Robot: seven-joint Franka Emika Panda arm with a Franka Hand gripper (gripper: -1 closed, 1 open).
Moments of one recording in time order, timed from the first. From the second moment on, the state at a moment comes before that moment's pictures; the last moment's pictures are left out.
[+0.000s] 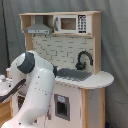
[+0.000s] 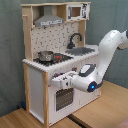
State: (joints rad) arm 0.14 0.67 1.13 -1.97 -2.21 1.57 -0.24
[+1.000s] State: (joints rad) arm 0.16 0.69 1.13 -1.95 -2.21 1.56 0.00
